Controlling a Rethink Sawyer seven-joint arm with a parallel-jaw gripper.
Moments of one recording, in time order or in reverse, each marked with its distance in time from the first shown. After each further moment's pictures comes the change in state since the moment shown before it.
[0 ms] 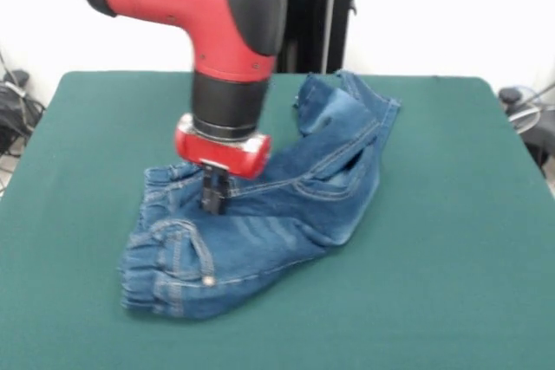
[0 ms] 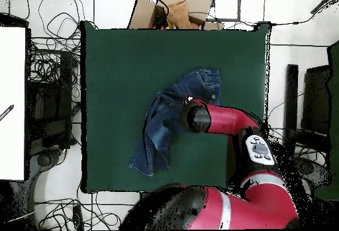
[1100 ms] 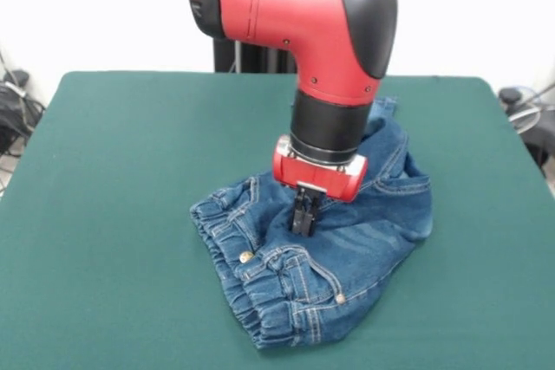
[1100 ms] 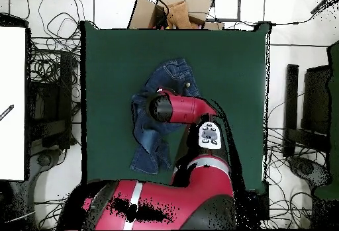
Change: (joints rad) arm 0.273 0.067 -0.114 -0.072 0.220 0.002 0.001
